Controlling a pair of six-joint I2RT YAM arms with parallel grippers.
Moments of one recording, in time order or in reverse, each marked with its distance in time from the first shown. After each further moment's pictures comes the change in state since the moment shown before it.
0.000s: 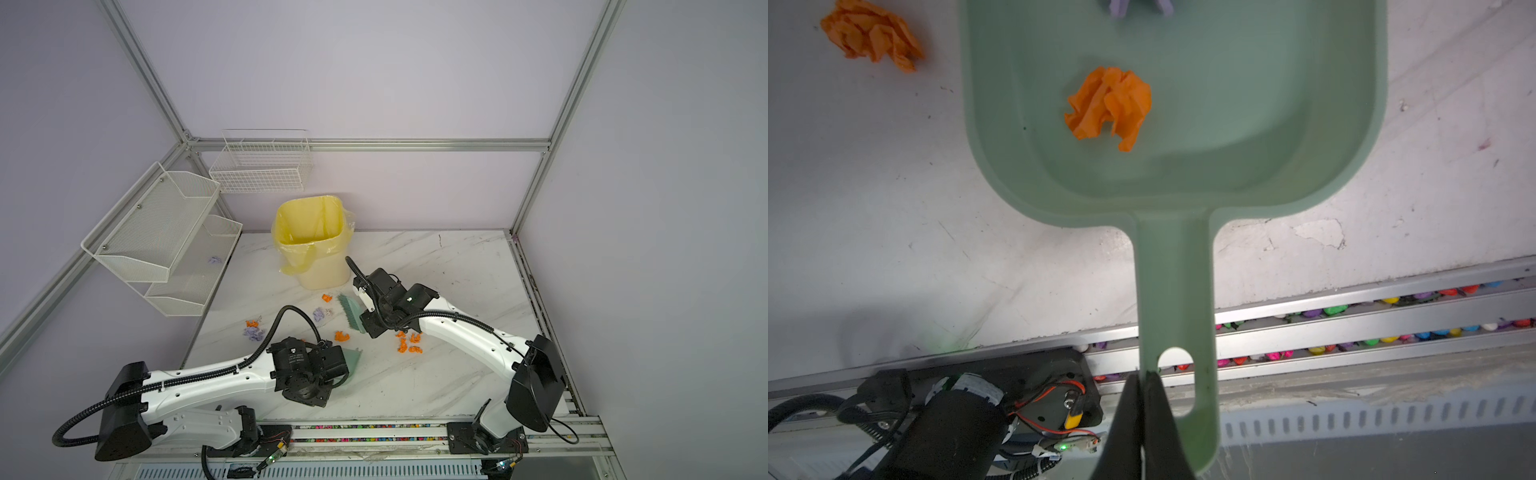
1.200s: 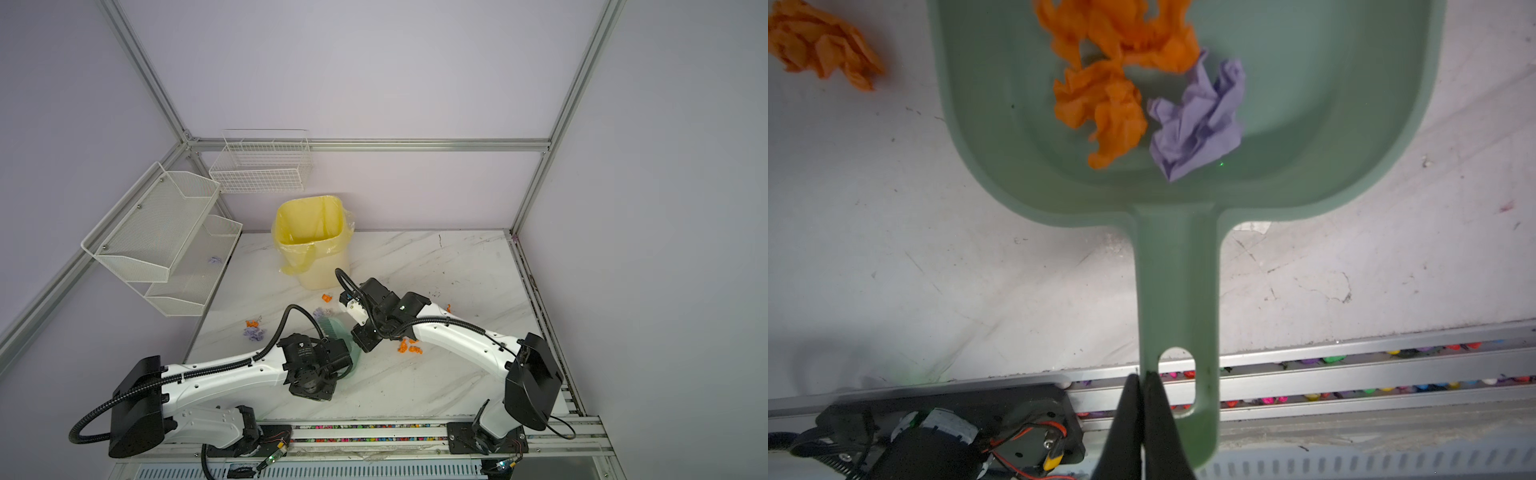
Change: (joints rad) left arm 0.077 0.065 -0.039 0.099 0.023 0.043; right arm 0.066 -0.040 -0.072 0.051 -0.201 -0.057
